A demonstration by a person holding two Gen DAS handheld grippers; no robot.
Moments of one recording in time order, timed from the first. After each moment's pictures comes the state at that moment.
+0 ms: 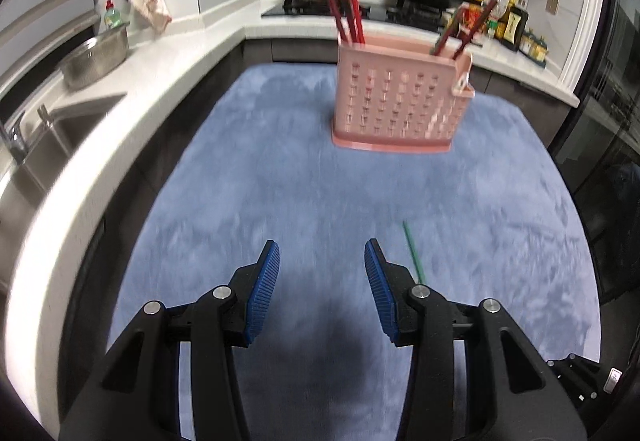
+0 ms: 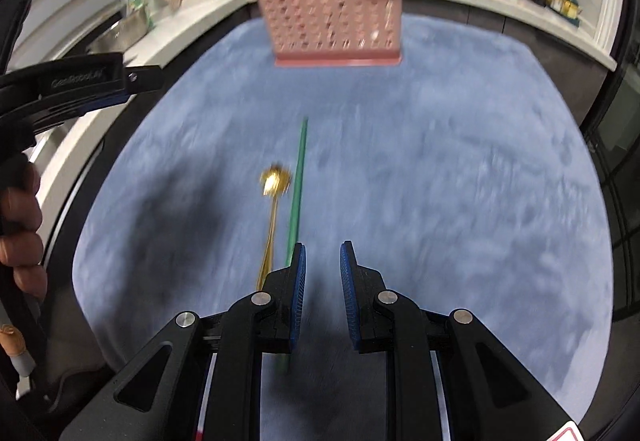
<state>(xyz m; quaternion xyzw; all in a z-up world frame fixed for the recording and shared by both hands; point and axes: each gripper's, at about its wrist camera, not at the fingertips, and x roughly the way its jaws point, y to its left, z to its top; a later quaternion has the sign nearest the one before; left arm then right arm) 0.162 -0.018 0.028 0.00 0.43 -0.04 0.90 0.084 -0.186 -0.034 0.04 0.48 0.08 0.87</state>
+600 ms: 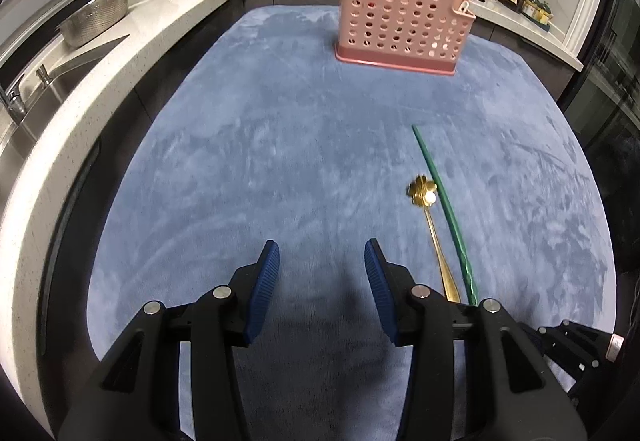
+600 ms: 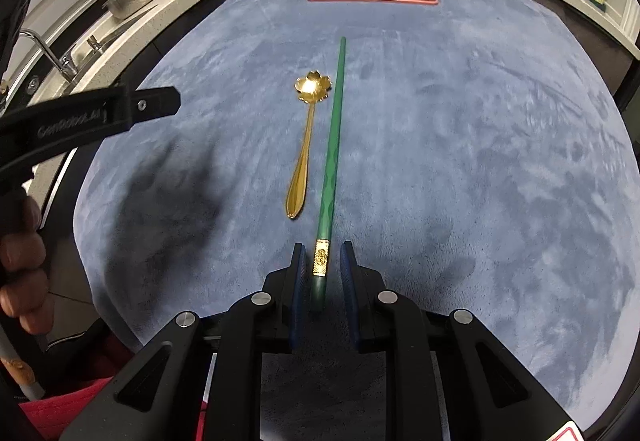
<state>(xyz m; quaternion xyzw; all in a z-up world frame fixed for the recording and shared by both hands) 0.117 -0.012 -0.019 0.01 0.48 -0.04 0.87 0.060 -0.166 -0.079 0.03 0.53 0.11 0.84</state>
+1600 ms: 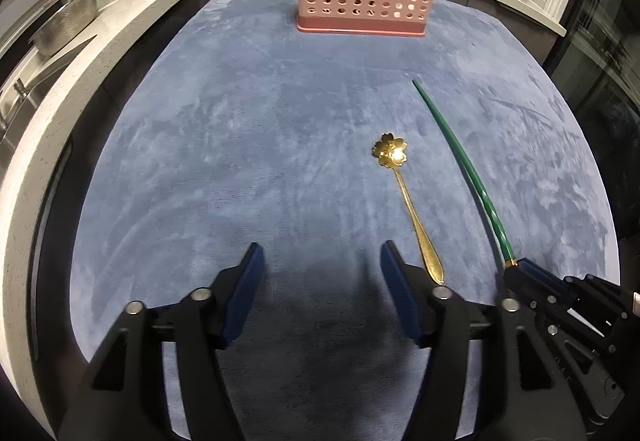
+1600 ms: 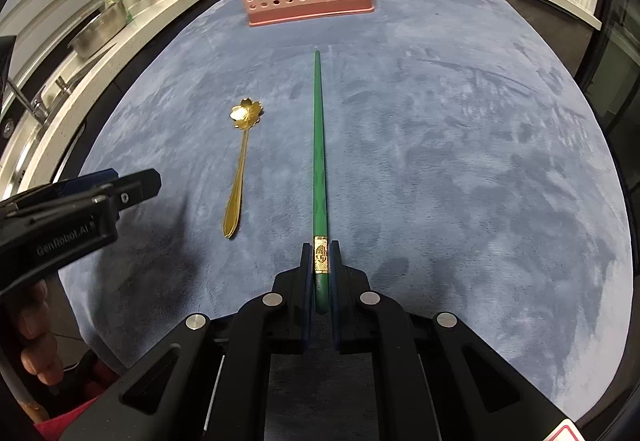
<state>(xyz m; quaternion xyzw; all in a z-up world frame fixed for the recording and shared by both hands) 0.109 -0.040 -0.038 0.04 0.51 -0.08 0.86 0.059 -0.201 -0.075 0.07 0.51 0.05 0.86</state>
